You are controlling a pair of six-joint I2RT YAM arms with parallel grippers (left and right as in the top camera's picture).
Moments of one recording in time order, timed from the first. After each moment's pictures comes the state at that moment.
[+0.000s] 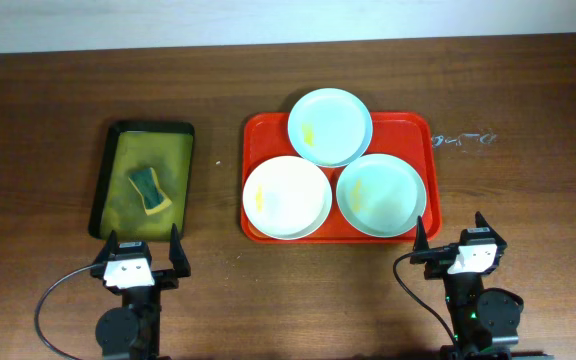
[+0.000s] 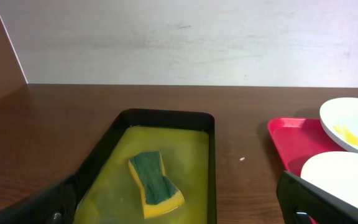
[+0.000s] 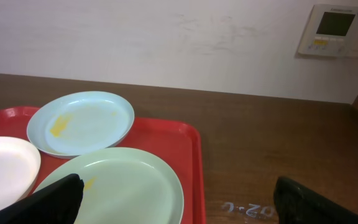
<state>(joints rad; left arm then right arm) 0.07 0.01 0.02 -0.08 -0.01 0.00 0.01 0.01 0.01 -0.08 0.00 -0.08</state>
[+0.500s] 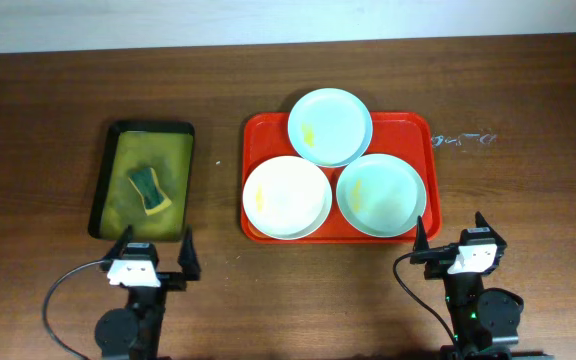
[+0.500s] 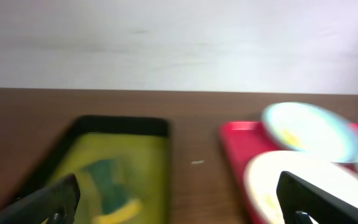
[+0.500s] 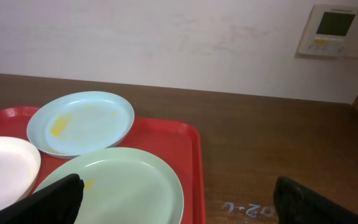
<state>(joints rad) 0.07 0.01 0.02 -0.05 0.19 -0.07 0.00 0.01 0.01 -0.08 0.00 -0.07</state>
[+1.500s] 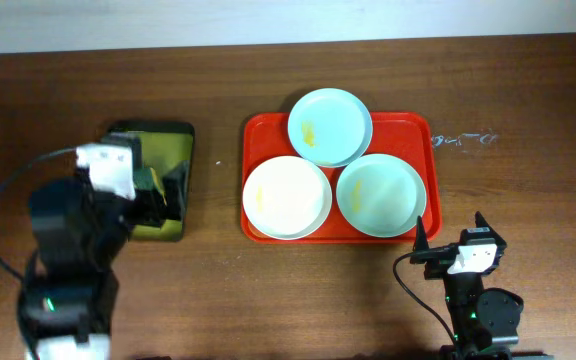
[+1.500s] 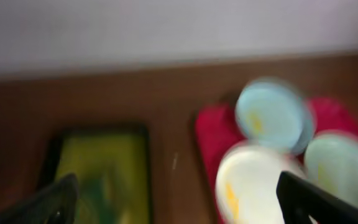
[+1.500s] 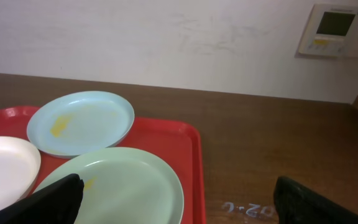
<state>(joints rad) 0.07 0.94 1.00 -0.59 0.25 0.04 0.00 0.01 0.01 -0.08 0.00 -0.08</state>
